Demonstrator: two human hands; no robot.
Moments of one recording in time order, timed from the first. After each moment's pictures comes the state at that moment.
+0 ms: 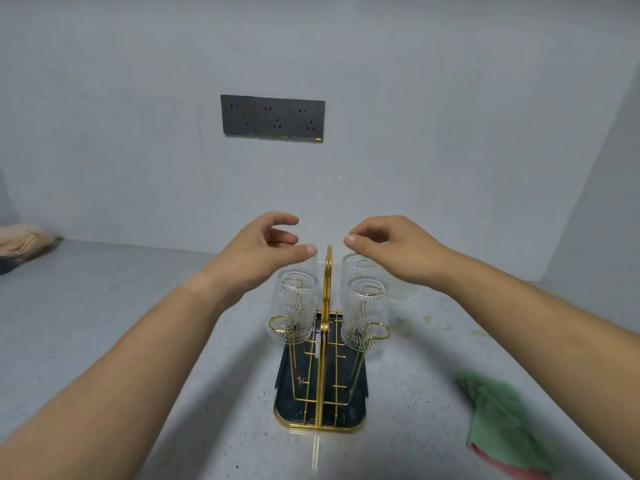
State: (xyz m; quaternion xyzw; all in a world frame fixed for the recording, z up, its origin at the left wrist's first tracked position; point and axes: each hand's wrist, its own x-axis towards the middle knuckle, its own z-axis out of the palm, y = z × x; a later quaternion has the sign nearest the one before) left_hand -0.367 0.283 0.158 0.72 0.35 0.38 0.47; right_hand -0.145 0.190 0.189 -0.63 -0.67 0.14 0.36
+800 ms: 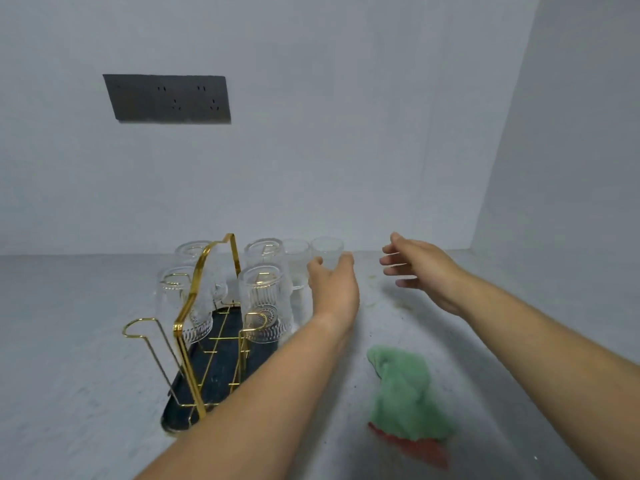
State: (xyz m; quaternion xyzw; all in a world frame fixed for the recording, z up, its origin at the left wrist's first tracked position) left_hand -0.102 0.181 0.084 0.52 0.43 0.43 0.60; right_hand 0.040 0.129 0.109 -0.70 -0.38 0.30 0.52
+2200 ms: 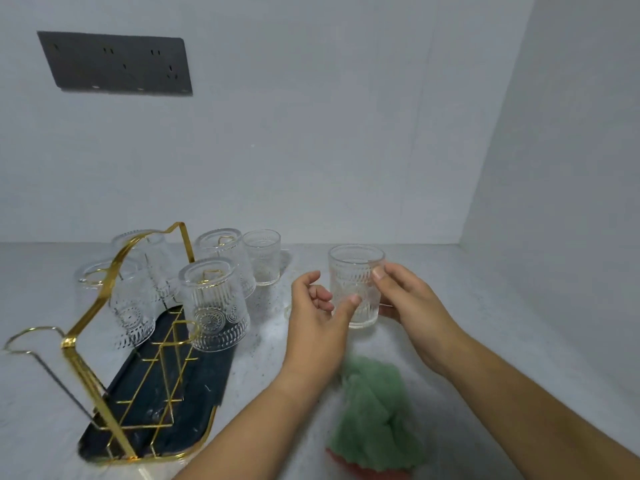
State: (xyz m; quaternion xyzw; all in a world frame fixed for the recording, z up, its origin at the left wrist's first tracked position) left_hand -0.088 0.167 0.014 0.63 0.33 0.47 0.52; right_hand 0.053 0.106 0.044 -0.58 -0.42 0.32 0.61
